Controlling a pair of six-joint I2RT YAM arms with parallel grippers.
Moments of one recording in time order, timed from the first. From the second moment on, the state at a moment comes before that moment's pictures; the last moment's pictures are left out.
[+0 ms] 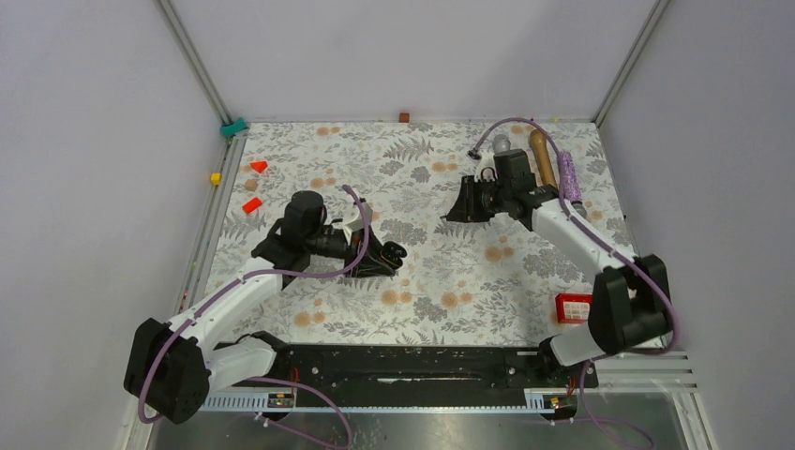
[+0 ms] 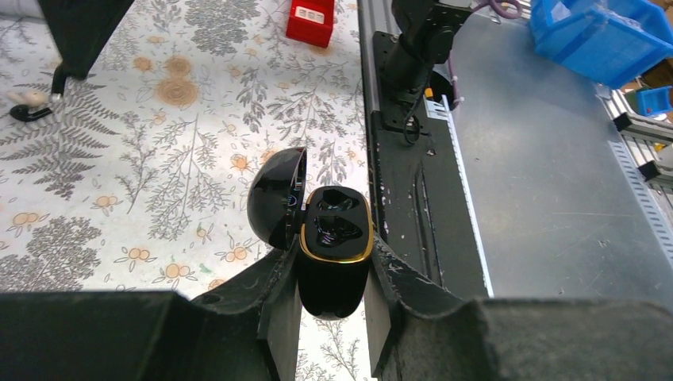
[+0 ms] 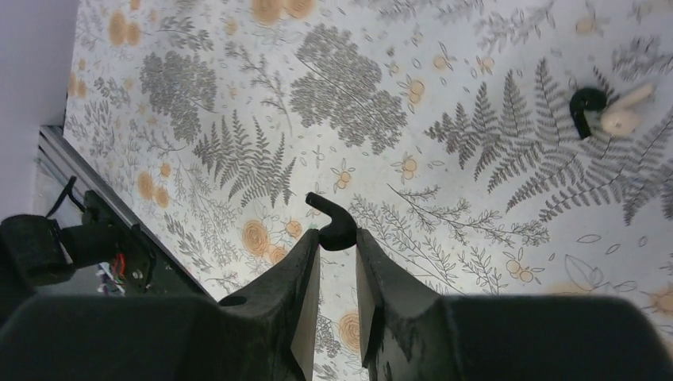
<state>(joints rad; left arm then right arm) -0.48 1.10 0.70 -0.01 1.16 0.10 0.33 1.53 1.06 -0.37 -0.51 0.30</state>
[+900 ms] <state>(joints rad) -0.48 1.12 0.70 0.02 1.06 0.06 0.83 1.06 1.20 -0.65 -0.18 -0.18</state>
